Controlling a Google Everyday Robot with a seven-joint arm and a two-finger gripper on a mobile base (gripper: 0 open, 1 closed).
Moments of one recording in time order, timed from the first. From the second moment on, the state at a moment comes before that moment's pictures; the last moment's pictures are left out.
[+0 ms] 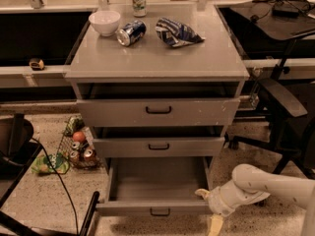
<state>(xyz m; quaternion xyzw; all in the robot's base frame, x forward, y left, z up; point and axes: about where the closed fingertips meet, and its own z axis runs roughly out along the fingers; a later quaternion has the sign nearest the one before) 0.409 -0.168 0.361 -0.65 0.69 0.27 0.16</state>
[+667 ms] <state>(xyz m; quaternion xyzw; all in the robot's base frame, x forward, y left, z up) 0.386 -0.169 0.261 -0.62 0.70 0.31 0.16</state>
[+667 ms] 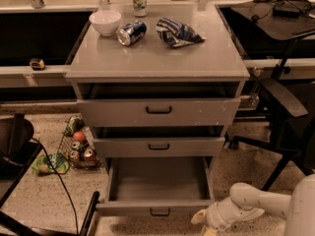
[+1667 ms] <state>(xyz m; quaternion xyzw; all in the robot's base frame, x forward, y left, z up) 0.381 -0.163 0.199 -0.61 0.71 0.32 0.16</state>
